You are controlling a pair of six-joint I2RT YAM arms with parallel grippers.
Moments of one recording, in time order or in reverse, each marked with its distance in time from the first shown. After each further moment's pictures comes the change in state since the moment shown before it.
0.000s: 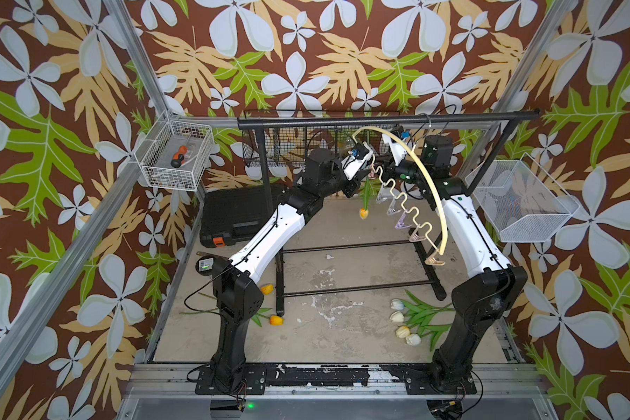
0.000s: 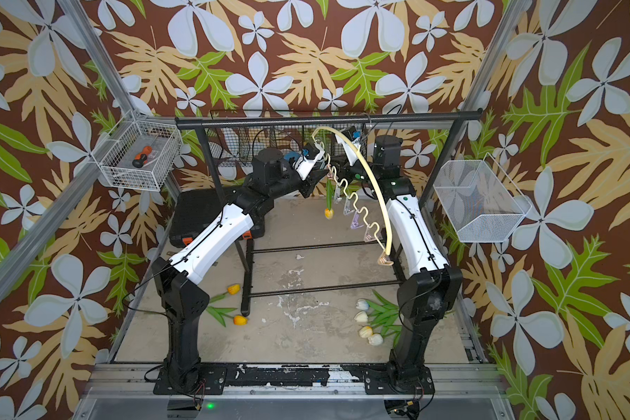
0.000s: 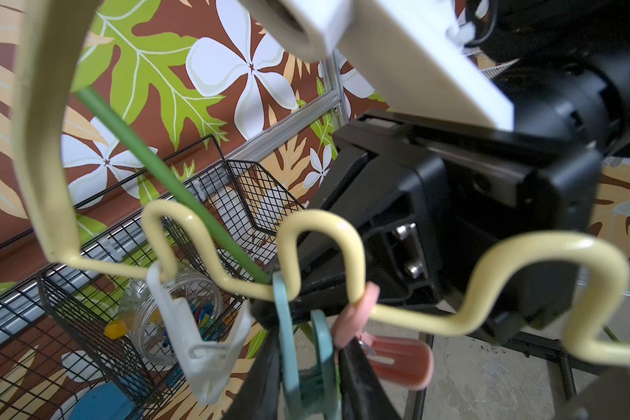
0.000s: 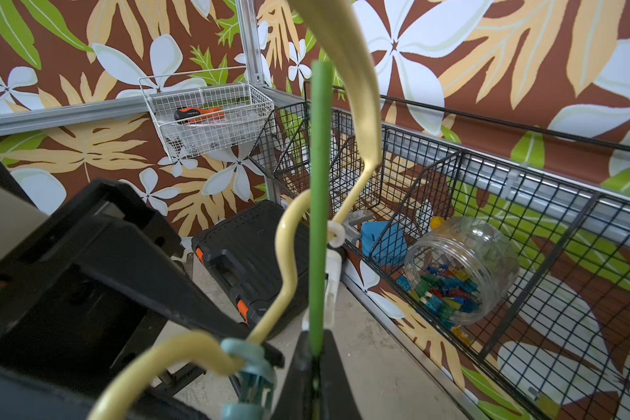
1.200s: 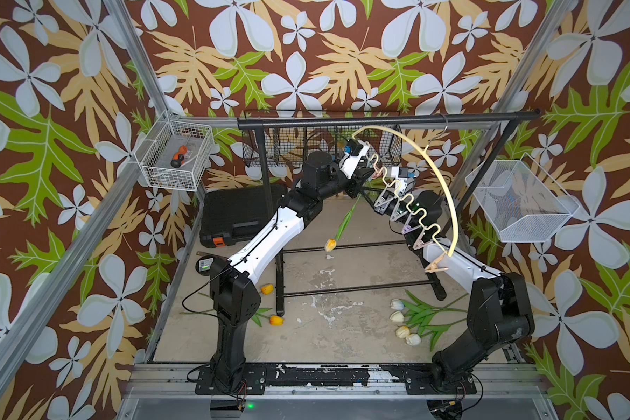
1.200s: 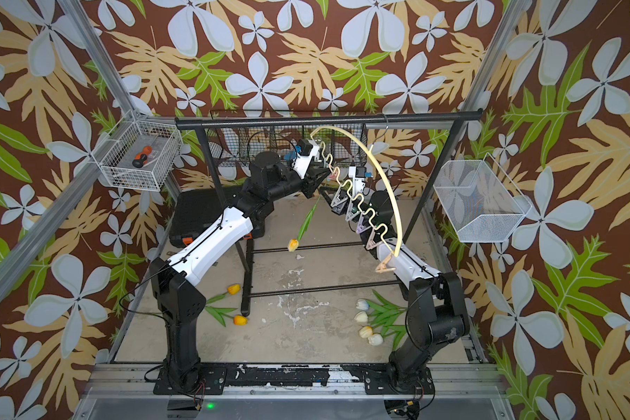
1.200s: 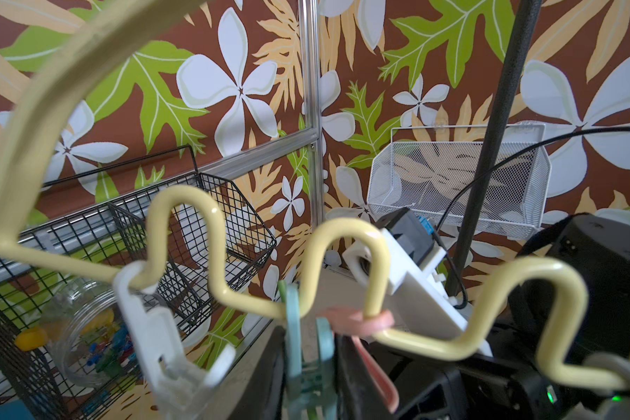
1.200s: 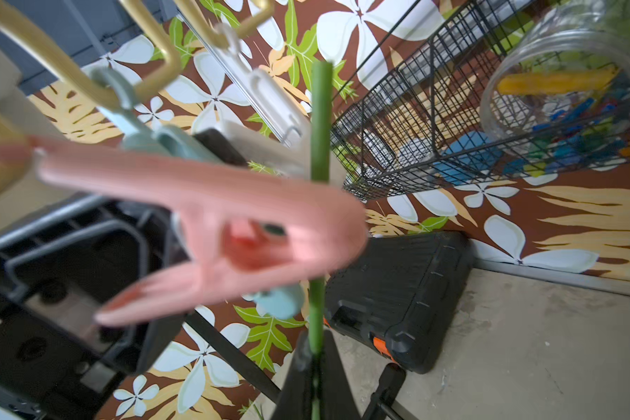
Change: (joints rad) left arm 0.000 -0.031 -0.093 0.163 0.083 -0.251; right arm 0.053 -0.201 -0.828 1.070 0.025 0.958
